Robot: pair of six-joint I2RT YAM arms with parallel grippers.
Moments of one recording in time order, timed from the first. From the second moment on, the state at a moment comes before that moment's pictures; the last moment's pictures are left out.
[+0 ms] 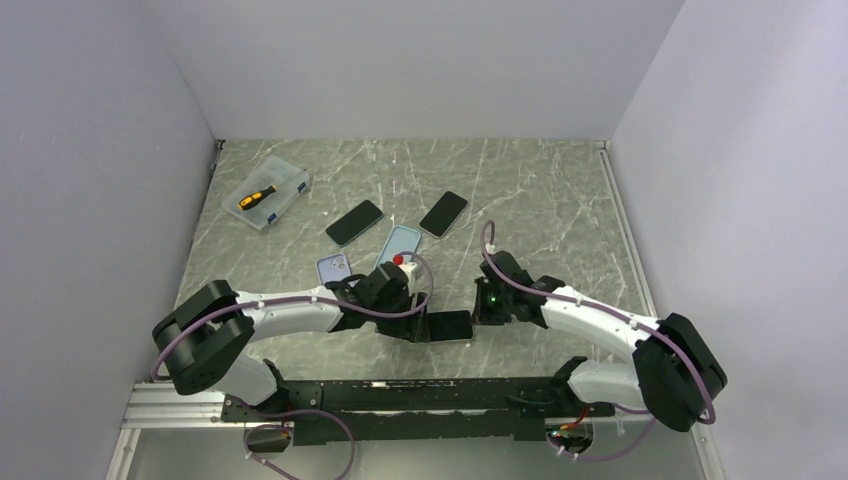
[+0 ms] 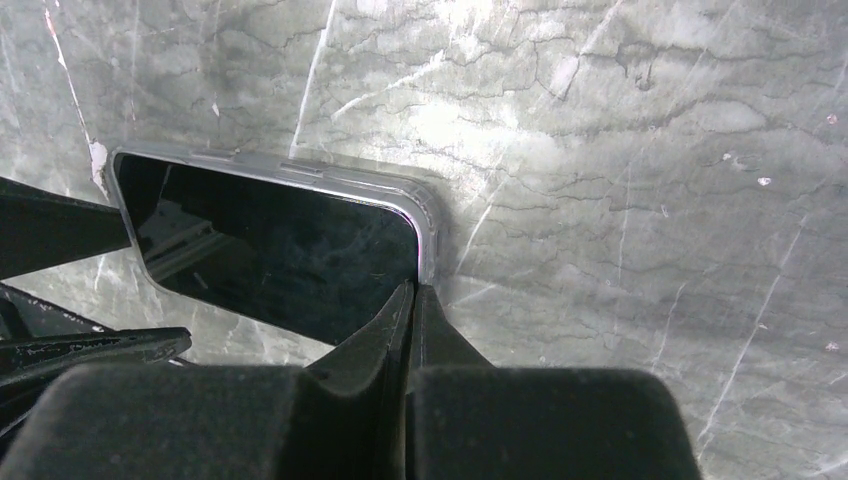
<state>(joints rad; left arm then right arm) -0.95 1.45 0.66 -0.10 0.20 -0.70 0.68 1.20 0.54 -0.37 -0.08 0.69</state>
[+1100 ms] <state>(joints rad) -0.93 1.46 0.69 -0.26 0.25 -0.69 0.90 1.41 0.57 -0.08 0.29 0.79</state>
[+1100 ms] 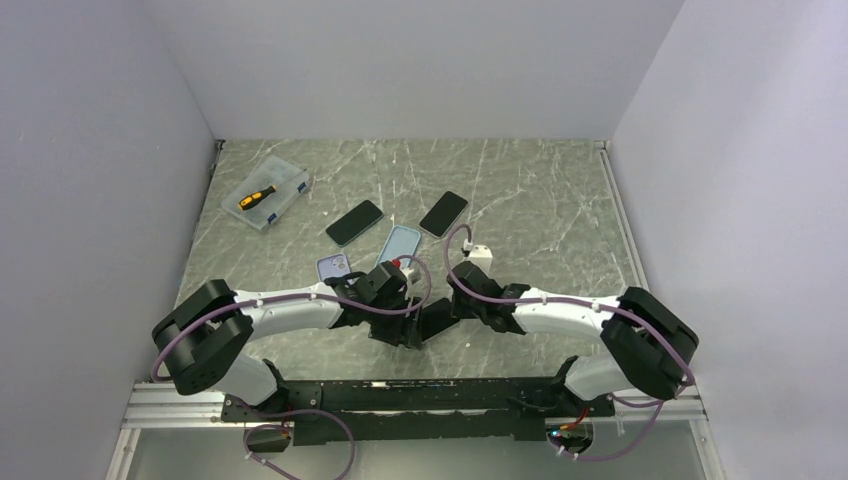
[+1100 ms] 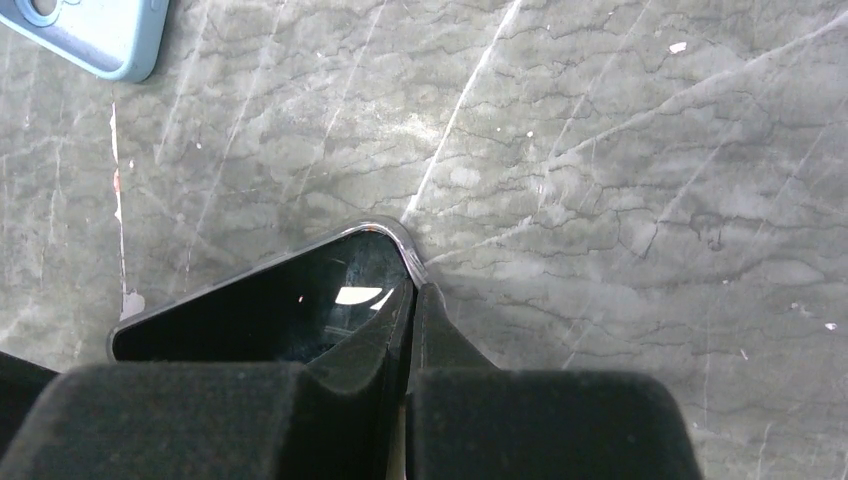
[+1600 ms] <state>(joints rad) -0.95 1.44 0.69 -0.26 0.21 -0.69 0.95 1.35 0.66 -0.38 0.27 0.78</state>
